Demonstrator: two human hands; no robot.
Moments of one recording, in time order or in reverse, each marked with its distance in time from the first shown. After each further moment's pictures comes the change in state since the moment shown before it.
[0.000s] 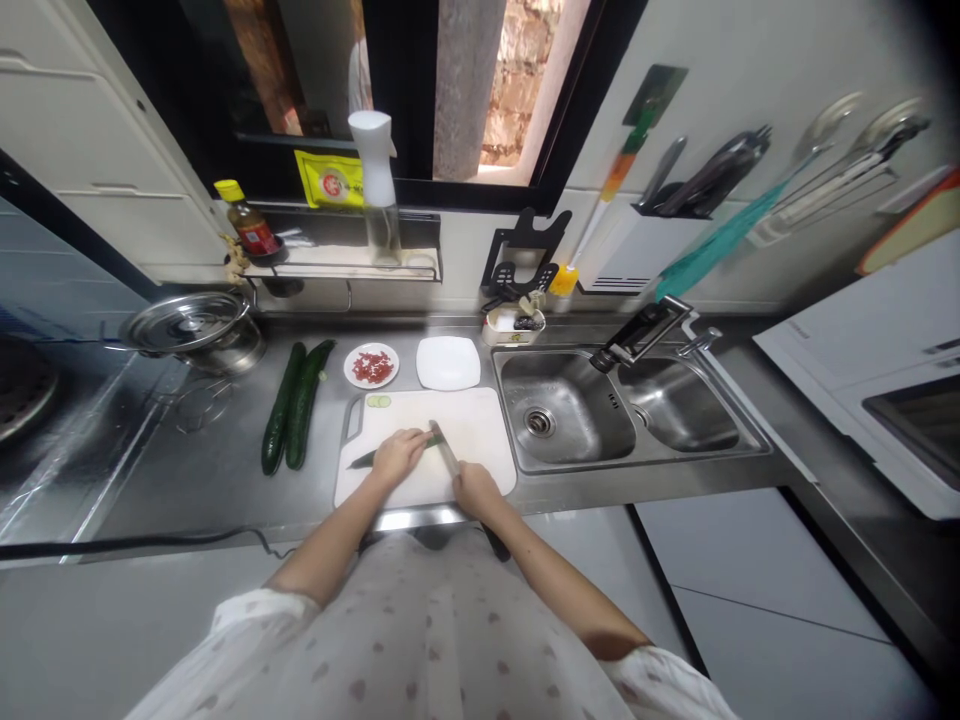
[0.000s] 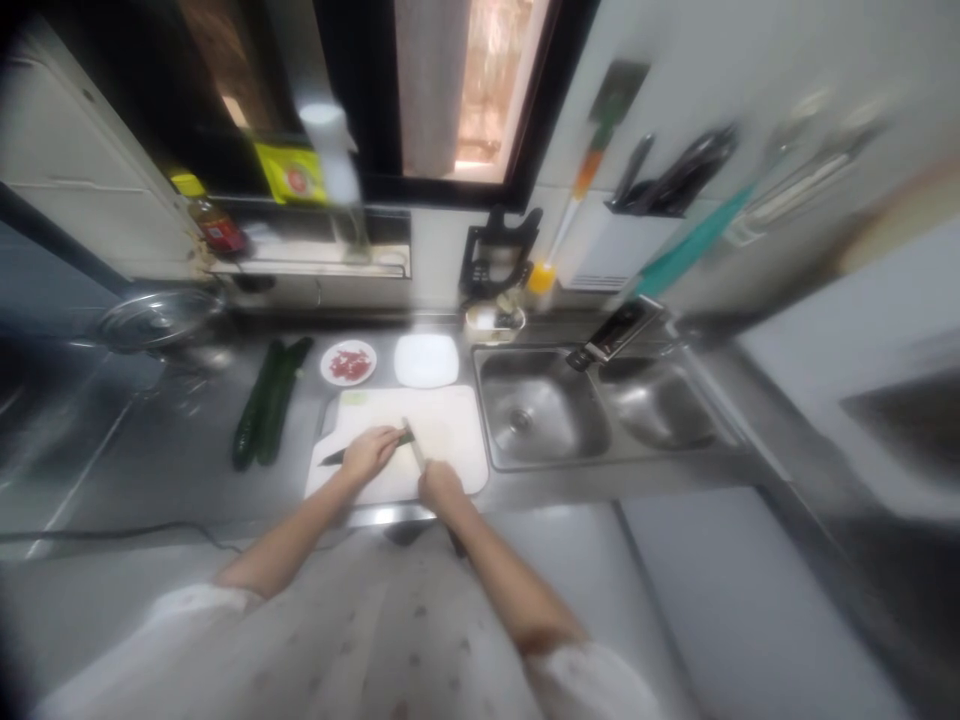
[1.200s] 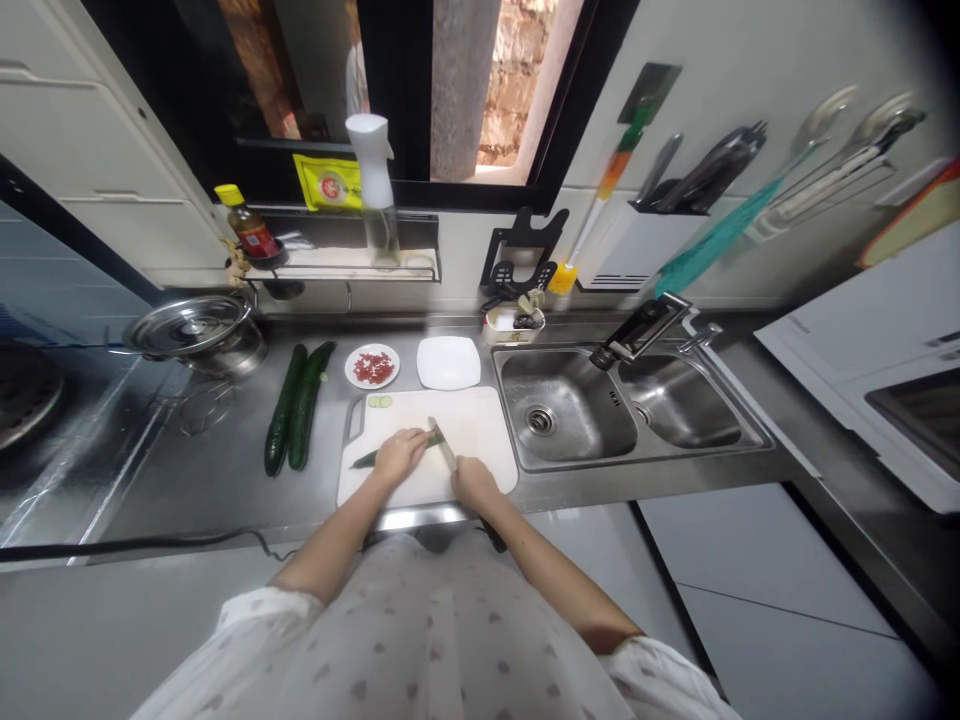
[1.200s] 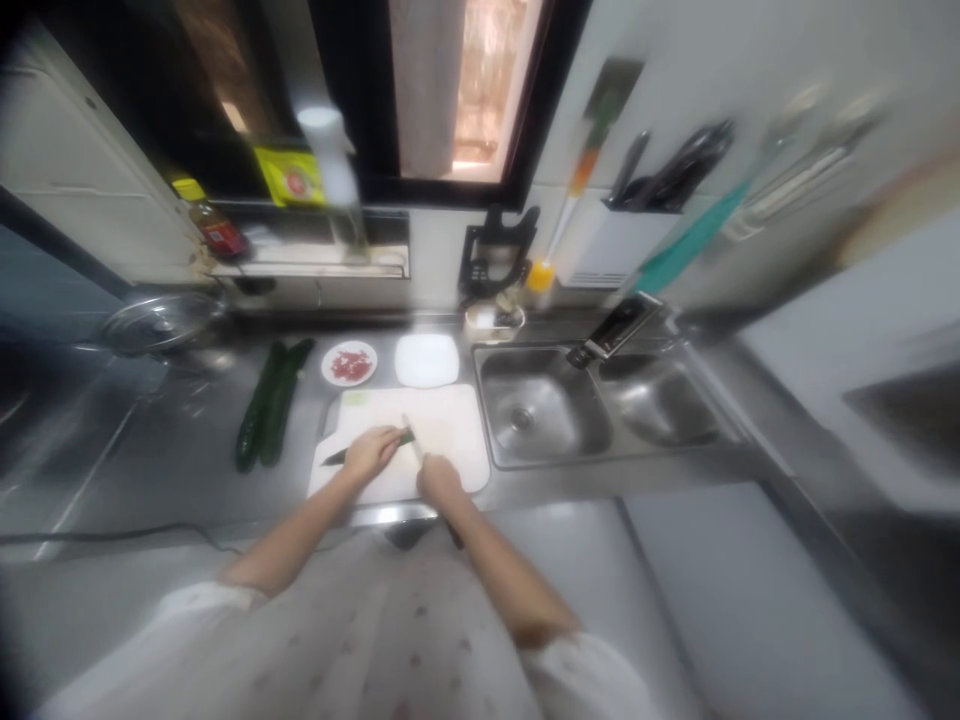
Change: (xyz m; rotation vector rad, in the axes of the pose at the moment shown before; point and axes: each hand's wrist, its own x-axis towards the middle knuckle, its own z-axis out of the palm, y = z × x) left_hand 0.000 0.001 -0.001 0.000 -0.013 -0.020; right_hand 0.008 -0.006 0.001 -0.031 0.001 0.000
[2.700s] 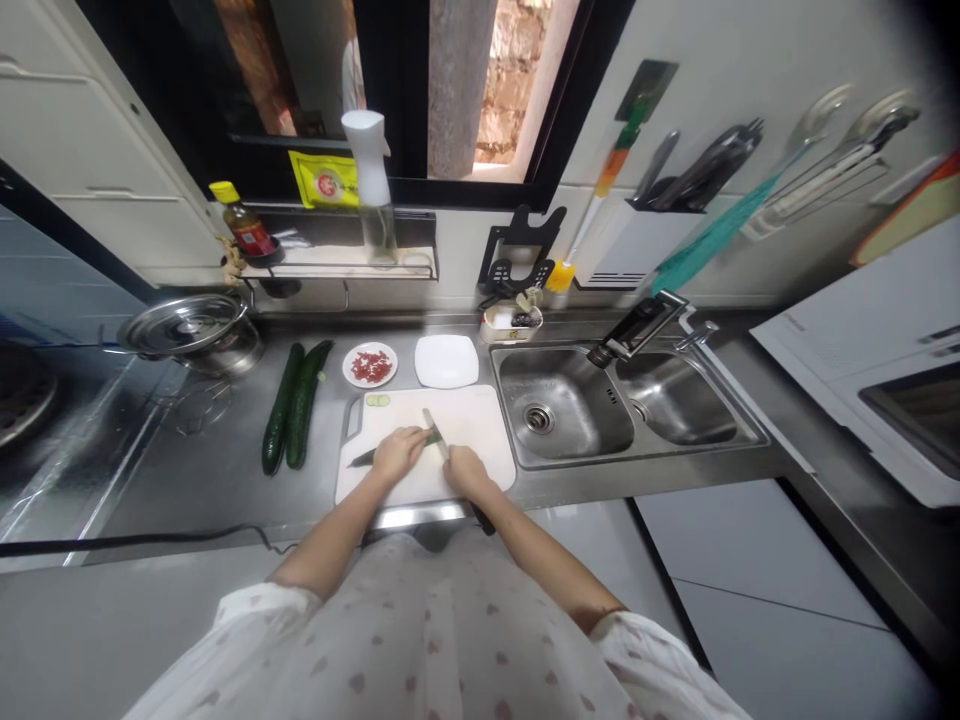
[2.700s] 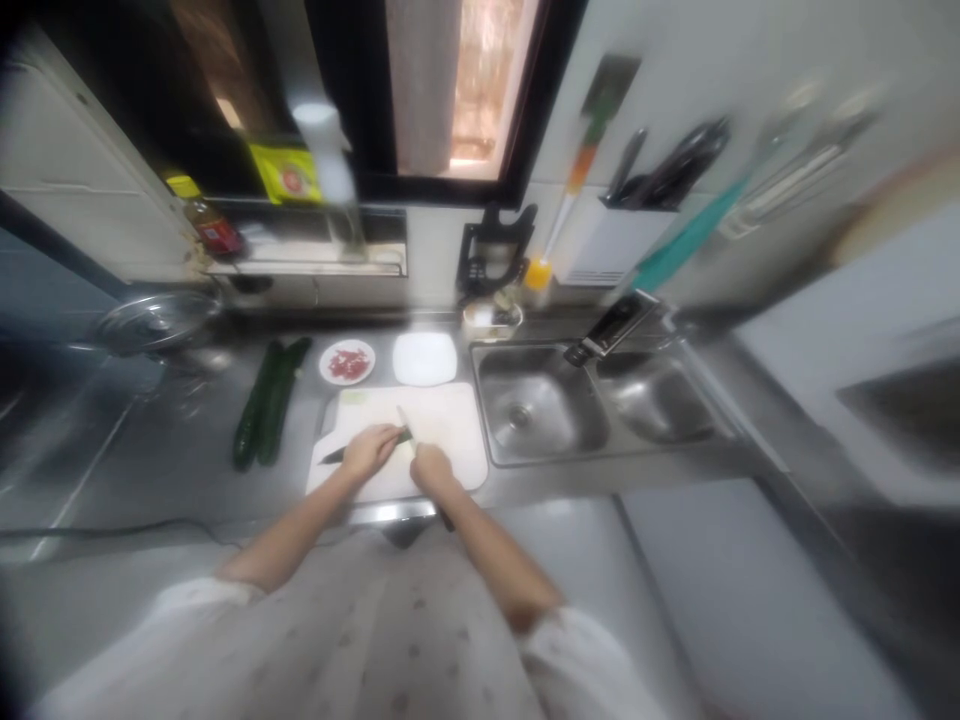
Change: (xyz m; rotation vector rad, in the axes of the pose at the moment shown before) left_hand 0.001 0.000 0.000 -0.003 -0.029 -0.008; right_hand 0.020 -0.006 0.001 0.007 0.030 -0.031
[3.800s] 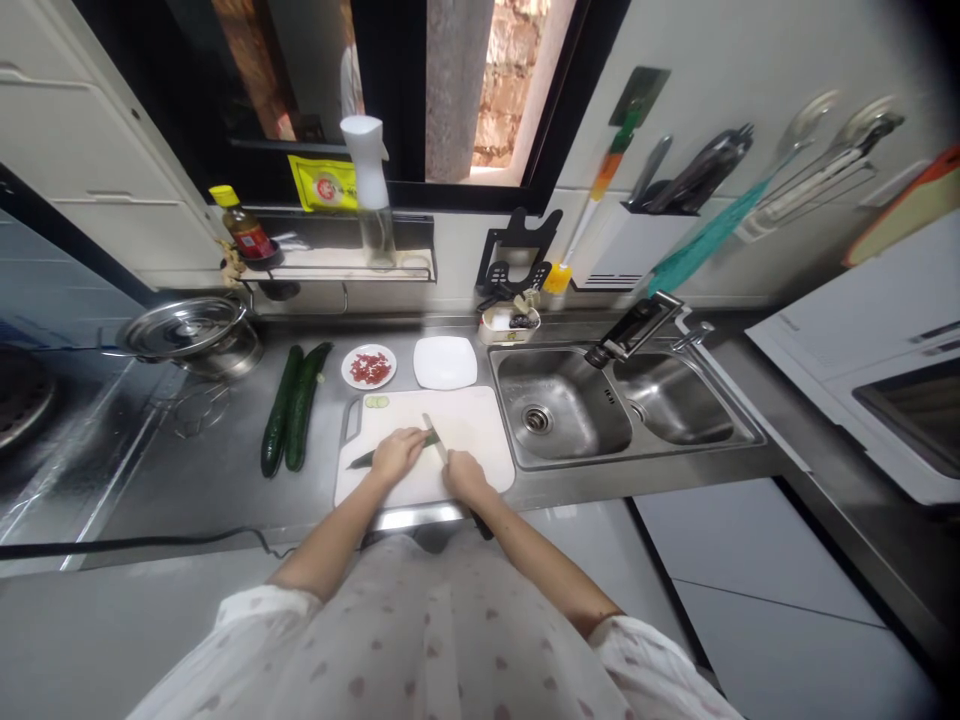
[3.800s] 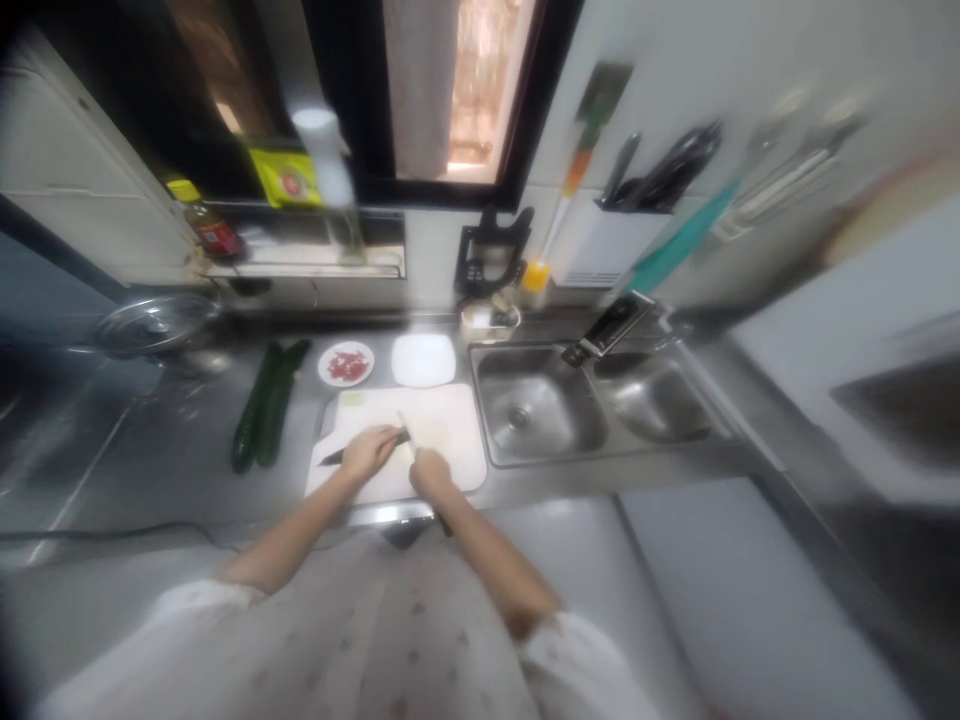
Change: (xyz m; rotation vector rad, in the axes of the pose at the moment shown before) left_hand 0.000 -0.001 0.000 -0.020 0.004 -0.005; right_hand -0.001 0.001 0.011 0.005 0.014 0.017
